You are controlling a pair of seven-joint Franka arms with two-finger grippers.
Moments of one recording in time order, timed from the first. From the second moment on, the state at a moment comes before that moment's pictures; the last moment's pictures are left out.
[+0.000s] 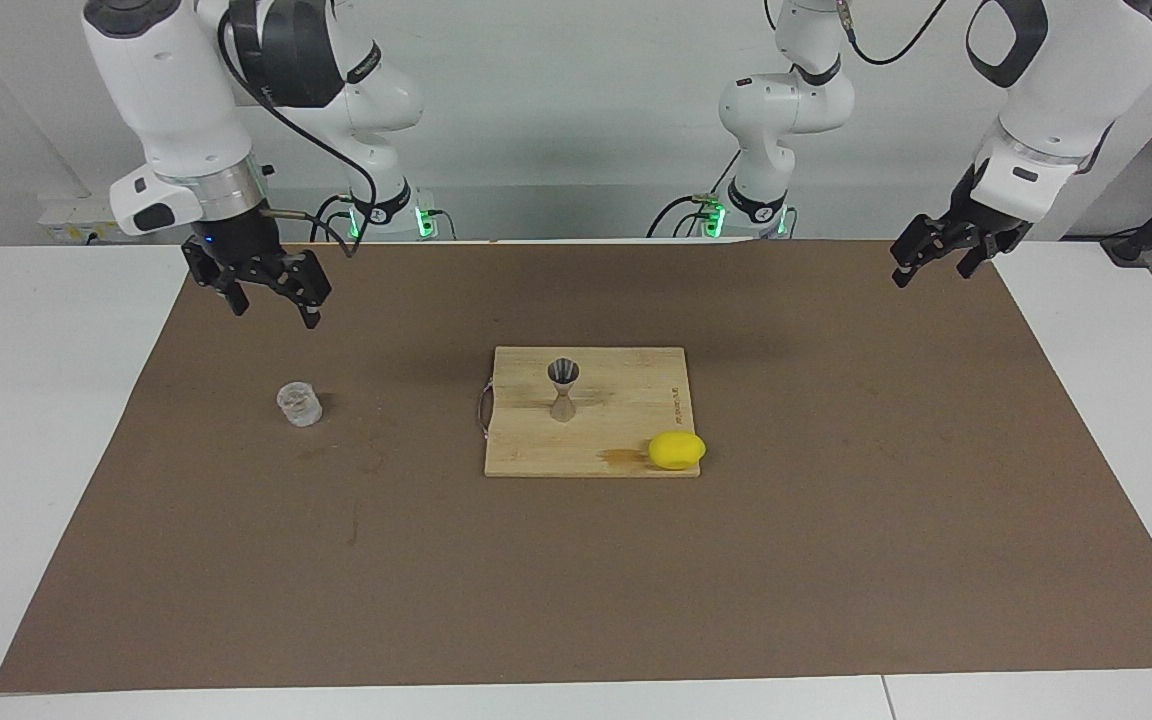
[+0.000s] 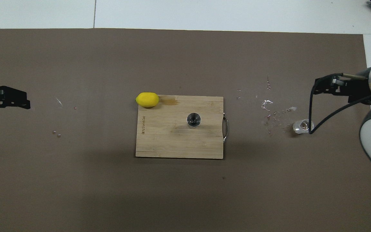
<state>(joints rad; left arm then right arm) -0.01 -0.04 -0.01 -1.66 -0.03 1.61 -0.12 0.04 -0.02 -0.01 -1.68 -0.03 1.77 0.30</state>
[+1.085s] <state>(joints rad) -0.01 -0.04 -0.01 -1.66 -0.03 1.61 -0.12 0.03 0.01 0.00 -1.62 -0.01 1.65 0.25</state>
